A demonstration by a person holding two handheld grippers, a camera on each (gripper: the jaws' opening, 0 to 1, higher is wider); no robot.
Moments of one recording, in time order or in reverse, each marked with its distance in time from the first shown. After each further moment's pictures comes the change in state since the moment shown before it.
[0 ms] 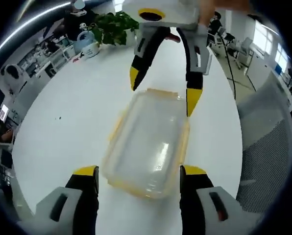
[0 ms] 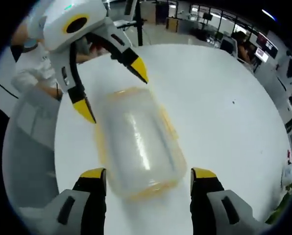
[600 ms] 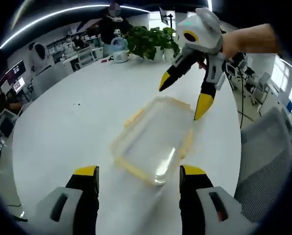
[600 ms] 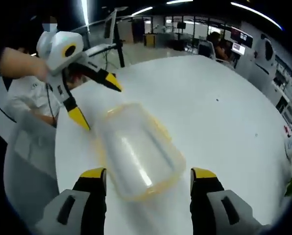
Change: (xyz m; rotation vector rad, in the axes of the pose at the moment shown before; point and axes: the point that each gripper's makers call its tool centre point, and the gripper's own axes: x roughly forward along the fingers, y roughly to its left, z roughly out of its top) left arm -0.022 0.005 -0.025 -0.234 -0.141 0.085; right arm -0.011 0.006 0.006 0.174 -0.196 -0.082
